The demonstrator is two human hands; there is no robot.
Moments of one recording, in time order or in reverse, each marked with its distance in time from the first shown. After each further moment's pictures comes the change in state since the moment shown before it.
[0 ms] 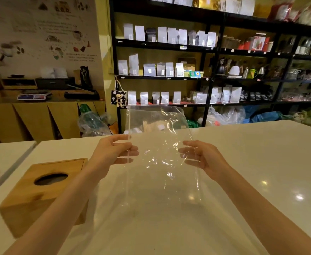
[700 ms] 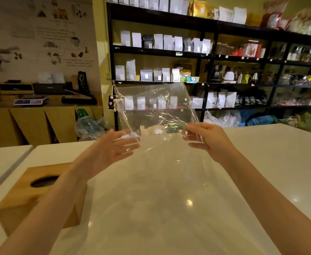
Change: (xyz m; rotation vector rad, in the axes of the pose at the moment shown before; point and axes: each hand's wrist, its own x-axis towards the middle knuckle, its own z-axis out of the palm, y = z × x) left_hand 0.003 0.007 -0.016 -0.274 -0.407 0.033; right_hand -0.017 -0.052 -0.006 -0.187 0.010 -0.271
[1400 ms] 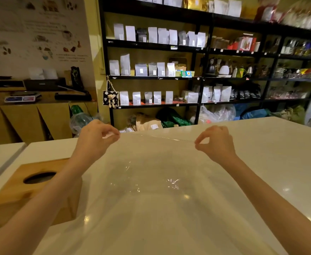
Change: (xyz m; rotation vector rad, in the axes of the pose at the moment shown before) left_hand 0.000 0.010 0.020 1.218 0.594 0.313; right_hand -0.008 0.034 -0.030 -1.127 0.302 -0.122
